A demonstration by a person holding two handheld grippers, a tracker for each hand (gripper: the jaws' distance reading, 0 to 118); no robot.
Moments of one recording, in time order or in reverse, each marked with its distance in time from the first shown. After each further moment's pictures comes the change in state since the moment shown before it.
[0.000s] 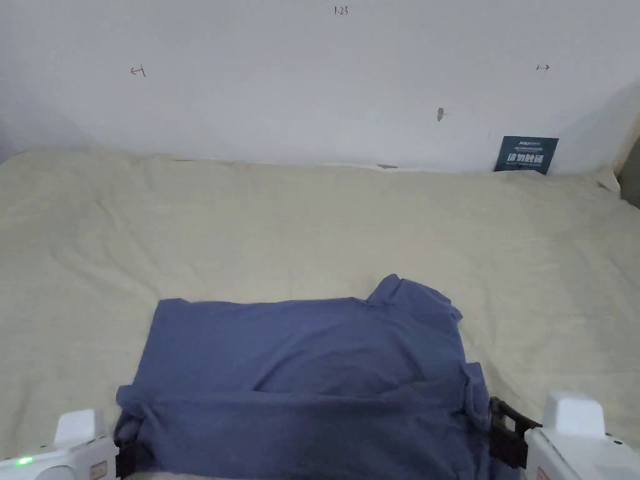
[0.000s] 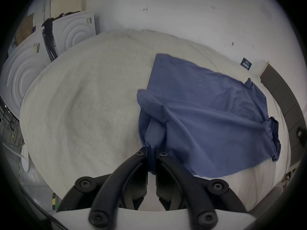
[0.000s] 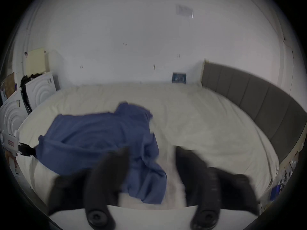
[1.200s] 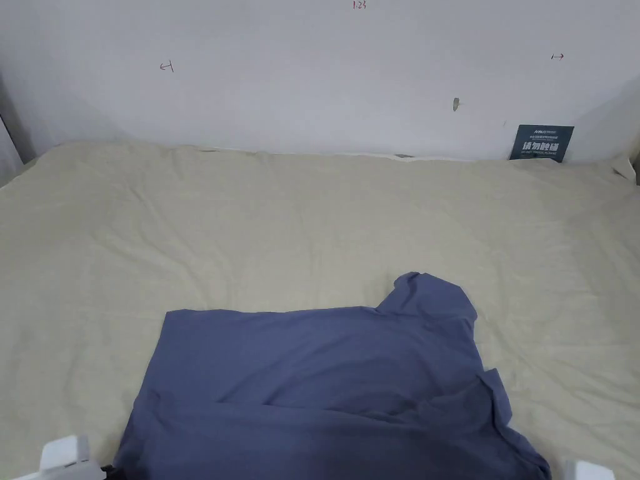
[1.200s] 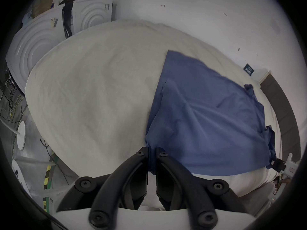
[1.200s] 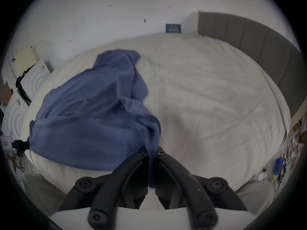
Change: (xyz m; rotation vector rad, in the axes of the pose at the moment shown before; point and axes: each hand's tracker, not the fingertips) left arm -0.060 -0.080 0.041 -0.101 -0.013 0.140; right arm 0.040 -0.121 -0.004 -0.340 0.046 -0.115
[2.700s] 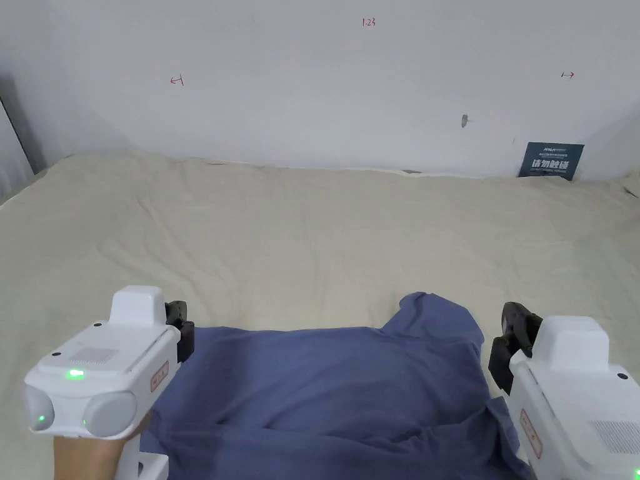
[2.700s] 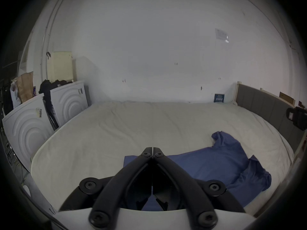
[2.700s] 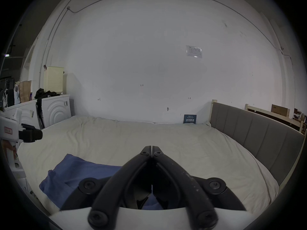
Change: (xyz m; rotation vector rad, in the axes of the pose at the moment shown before) left arm 0.144 0.111 0.098 0.583 -0.068 -0.350; right arm -0.114 0.120 0.135 0.776 0.058 0.214
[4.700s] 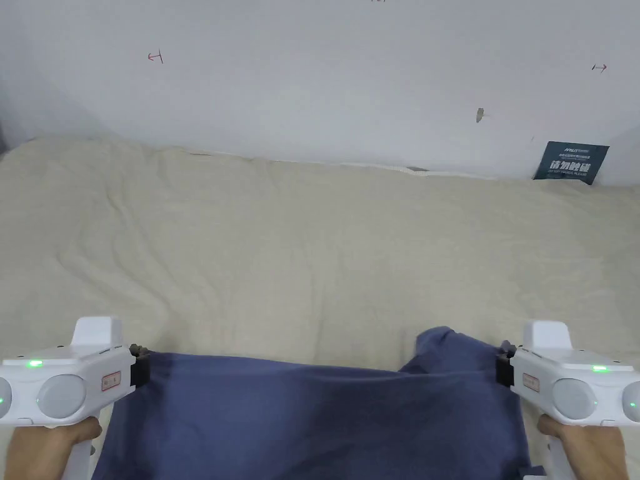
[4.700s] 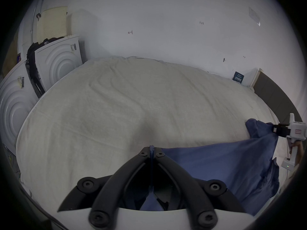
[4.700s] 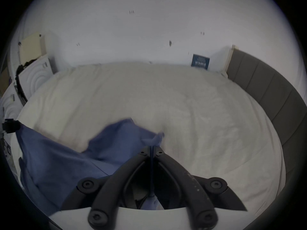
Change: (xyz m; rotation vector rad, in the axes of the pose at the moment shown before) left arm -0.075 -0.018 -0.168 -0.327 -0.003 0.134; right arm 0.047 -0.052 -0.243 -0.517 0.036 0.021
